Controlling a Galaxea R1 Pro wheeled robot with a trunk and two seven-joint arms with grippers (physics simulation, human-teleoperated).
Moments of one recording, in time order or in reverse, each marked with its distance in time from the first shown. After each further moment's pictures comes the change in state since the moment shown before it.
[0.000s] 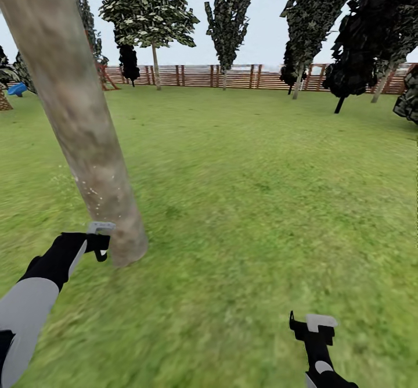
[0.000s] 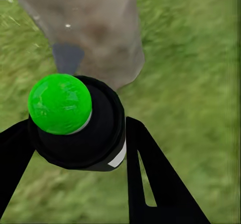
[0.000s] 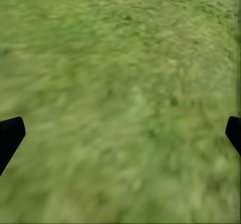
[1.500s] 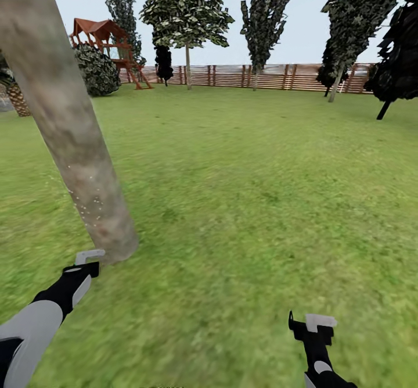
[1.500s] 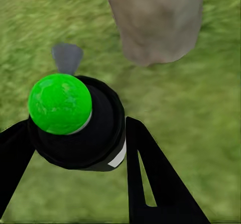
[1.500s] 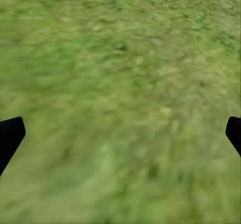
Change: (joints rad) left arm 0.059 -0.026 0.031 0.321 0.155 -0.402 0.402; right arm 0.000 0.005 0.001 0.000 0.000 -0.001 -0.002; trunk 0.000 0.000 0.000
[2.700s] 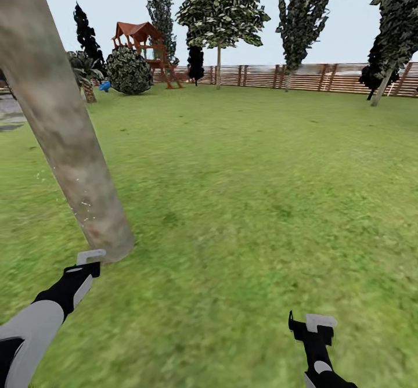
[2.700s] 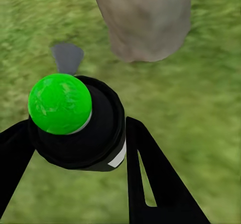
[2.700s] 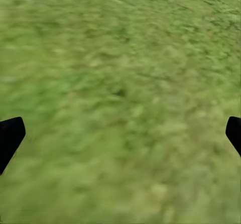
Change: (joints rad) left arm 0.000 -0.005 0.000 0.000 0.006 0.001 0.001; right arm 0.000 0.000 0.000 0.000 0.000 0.000 0.000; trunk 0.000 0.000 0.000
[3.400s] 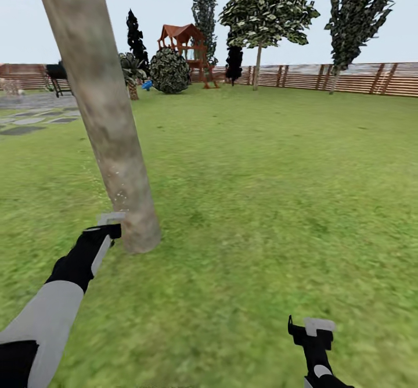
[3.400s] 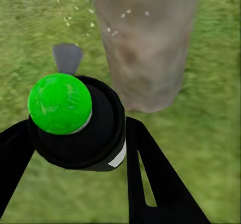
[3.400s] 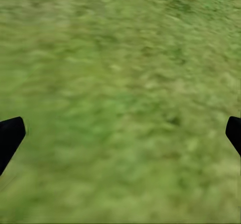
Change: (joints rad) left arm -0.019 -0.105 -0.023 -0.462 0.003 0.326 -0.021; right arm 0.000 0.000 0.000 0.032 0.000 0.000 0.002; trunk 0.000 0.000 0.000
